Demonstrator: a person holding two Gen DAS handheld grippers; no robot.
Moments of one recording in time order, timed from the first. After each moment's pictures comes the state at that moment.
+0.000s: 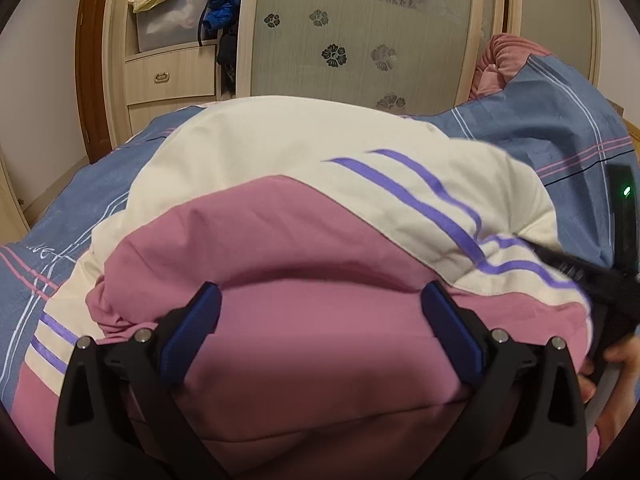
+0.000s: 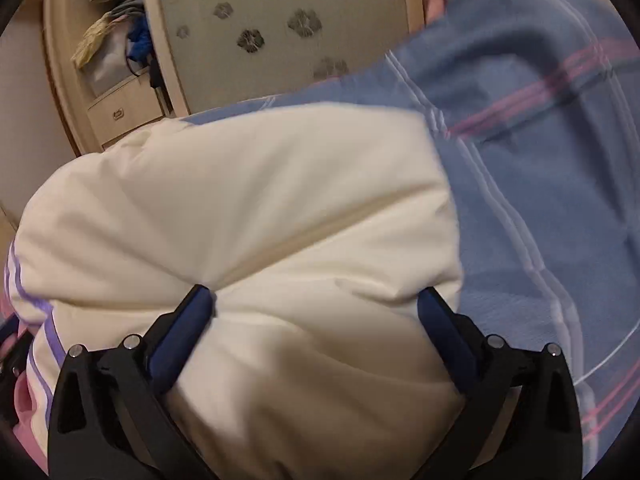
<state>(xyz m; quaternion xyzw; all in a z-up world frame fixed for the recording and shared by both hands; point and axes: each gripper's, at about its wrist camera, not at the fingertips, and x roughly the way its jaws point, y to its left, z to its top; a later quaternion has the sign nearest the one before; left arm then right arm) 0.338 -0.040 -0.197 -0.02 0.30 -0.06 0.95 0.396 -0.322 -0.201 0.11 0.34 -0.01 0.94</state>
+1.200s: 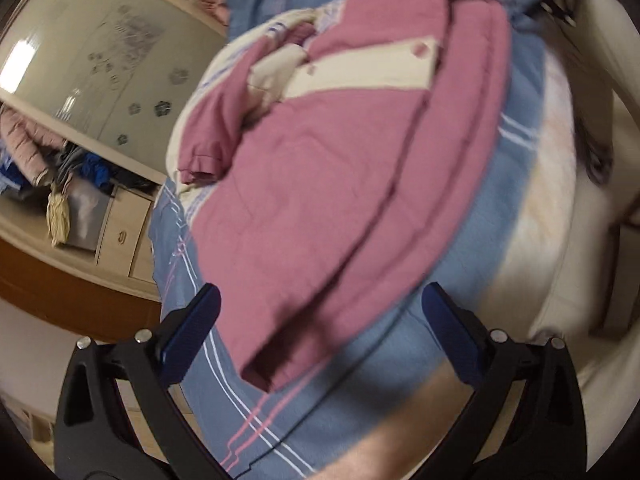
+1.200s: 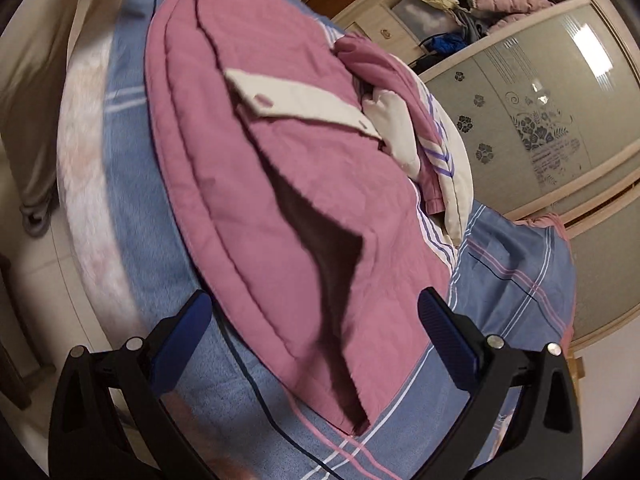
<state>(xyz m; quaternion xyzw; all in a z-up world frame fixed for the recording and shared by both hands) -0.030 0.068 -0.201 0.52 0.29 -0.23 0.77 -0.049 -0.207 -0.225 -0.49 0.30 0.14 0.80</state>
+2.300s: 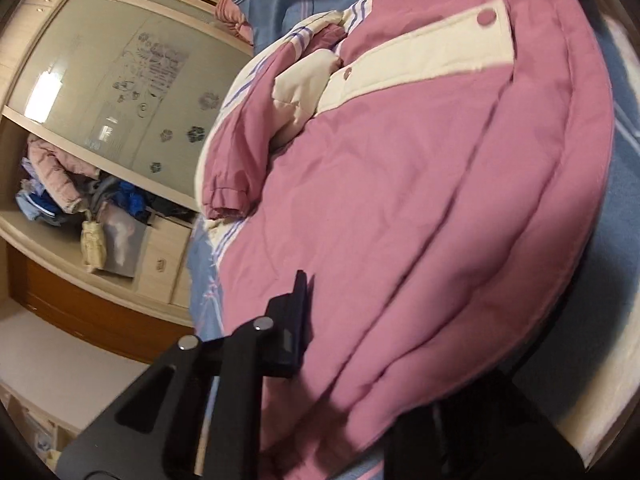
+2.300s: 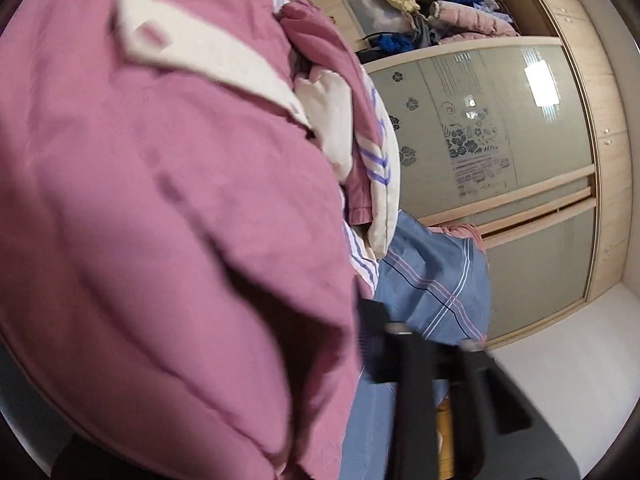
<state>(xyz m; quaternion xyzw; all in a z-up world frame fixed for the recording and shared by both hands) 0.032 0.034 -0.233 0.54 0.19 -0.16 0.80 0.011 -0.184 -0.261 -0.58 0.22 -0.01 0.79</state>
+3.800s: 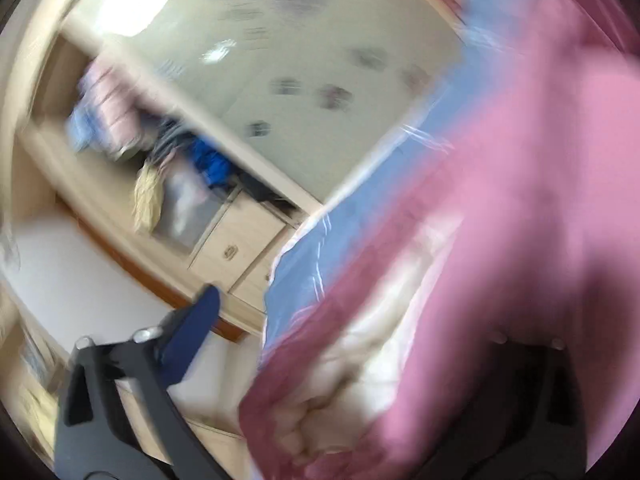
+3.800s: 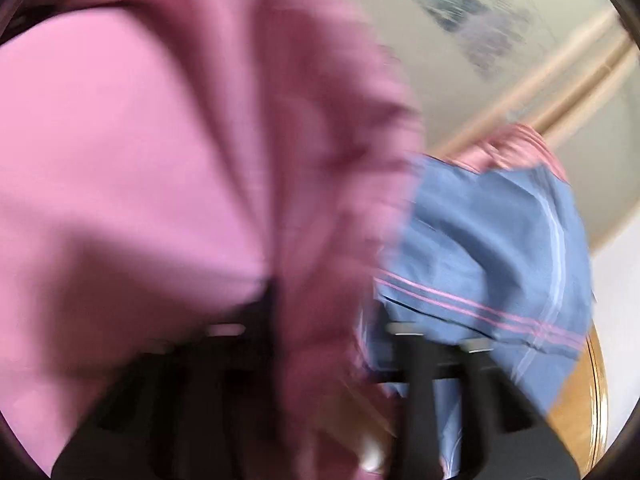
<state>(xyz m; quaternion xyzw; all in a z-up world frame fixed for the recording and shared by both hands) 0.454 -0.026 -0.102 0.35 0.19 0.01 0.92 0.470 -0.307 -0.129 -0.29 0.36 -0.10 0.88</state>
